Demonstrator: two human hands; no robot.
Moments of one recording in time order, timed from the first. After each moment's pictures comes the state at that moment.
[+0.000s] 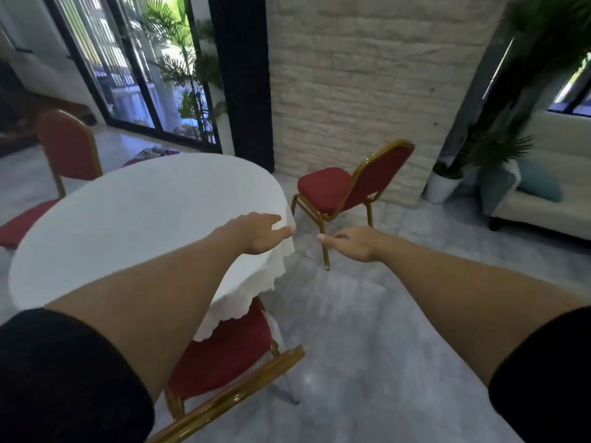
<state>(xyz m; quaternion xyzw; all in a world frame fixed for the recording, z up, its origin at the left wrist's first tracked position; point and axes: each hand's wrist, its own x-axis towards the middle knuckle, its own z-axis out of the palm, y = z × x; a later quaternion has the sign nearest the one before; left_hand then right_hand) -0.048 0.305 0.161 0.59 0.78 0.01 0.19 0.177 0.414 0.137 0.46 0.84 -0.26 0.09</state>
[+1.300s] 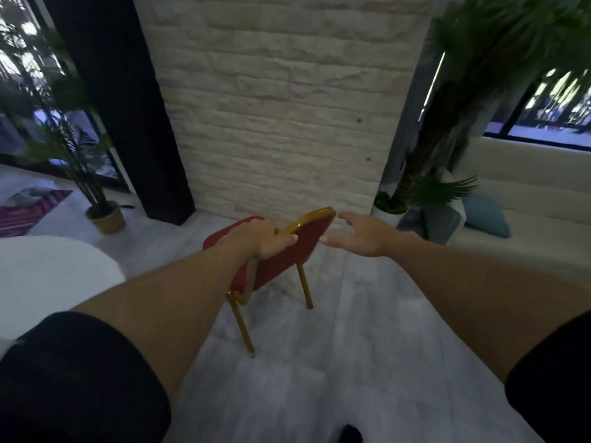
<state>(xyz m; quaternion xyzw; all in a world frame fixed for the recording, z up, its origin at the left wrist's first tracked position) 0.094 0.939 0.152 0.62 0.75 0.03 0.23 0.333 1.001 0.168 0.52 0.82 -0.26 -0.01</state>
